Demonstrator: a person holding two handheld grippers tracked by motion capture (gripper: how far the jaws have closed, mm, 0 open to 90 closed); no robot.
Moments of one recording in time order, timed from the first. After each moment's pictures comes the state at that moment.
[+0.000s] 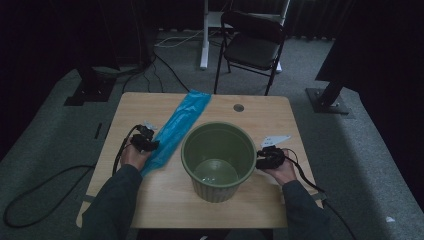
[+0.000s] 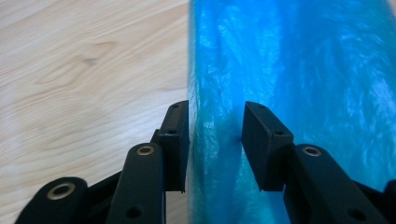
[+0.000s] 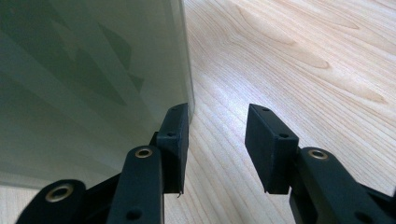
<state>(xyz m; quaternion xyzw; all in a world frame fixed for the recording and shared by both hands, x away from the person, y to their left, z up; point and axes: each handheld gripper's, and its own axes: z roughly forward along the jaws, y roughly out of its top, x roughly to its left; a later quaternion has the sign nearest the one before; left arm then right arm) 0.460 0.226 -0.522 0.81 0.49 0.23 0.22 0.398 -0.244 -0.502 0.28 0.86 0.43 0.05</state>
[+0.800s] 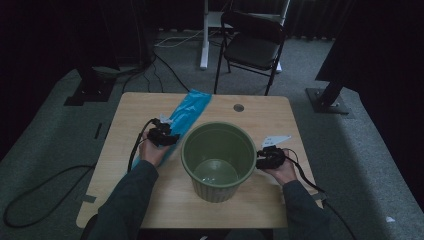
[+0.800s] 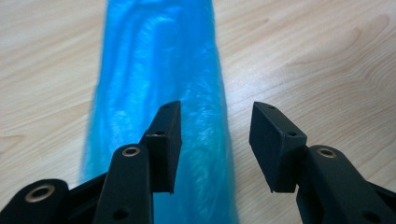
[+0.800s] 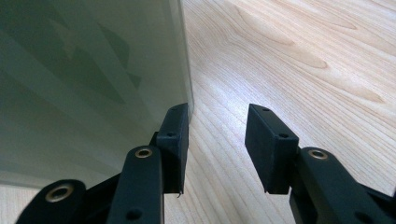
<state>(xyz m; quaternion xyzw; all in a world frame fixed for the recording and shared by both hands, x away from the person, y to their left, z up) 0.463 0.162 -0.495 0.82 0.45 0.19 0.31 0.398 -0.245 -0.501 0.28 0.85 0.43 0.06</state>
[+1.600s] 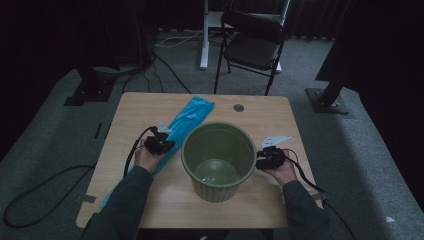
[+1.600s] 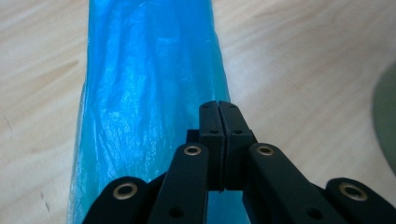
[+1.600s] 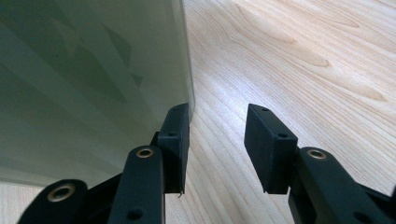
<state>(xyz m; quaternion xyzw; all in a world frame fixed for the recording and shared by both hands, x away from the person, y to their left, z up) 0.429 0.184 -0.502 0.85 0.40 0.15 0.32 0.397 -0.245 -0.502 0.28 0.86 0.43 0.05</state>
